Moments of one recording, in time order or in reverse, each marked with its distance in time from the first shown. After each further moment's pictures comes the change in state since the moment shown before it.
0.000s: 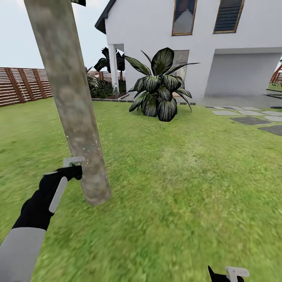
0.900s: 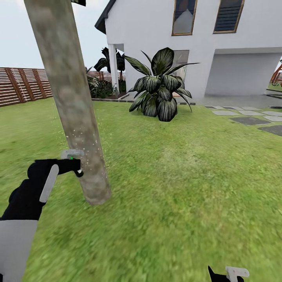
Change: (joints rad) left arm -0.069 0.063 -0.020 -0.129 -0.002 0.302 -0.150; right arm 0.000 0.000 0.000 0.001 0.000 0.000 0.000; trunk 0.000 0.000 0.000
